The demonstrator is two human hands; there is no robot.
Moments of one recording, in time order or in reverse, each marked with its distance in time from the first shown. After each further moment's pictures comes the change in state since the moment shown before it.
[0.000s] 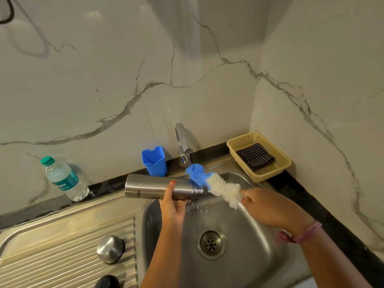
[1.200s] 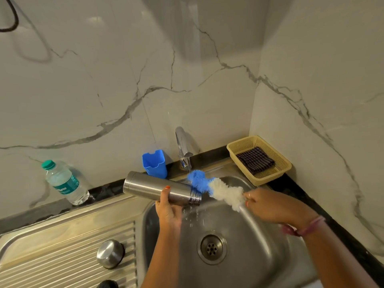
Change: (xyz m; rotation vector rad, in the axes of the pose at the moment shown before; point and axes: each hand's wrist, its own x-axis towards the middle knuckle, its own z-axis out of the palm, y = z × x) left_hand -0.001 0.005 -0.002 0.079 -0.002 0.086; right_hand 0.008 0.010 -0.010 0.015 -0.071 -0.031
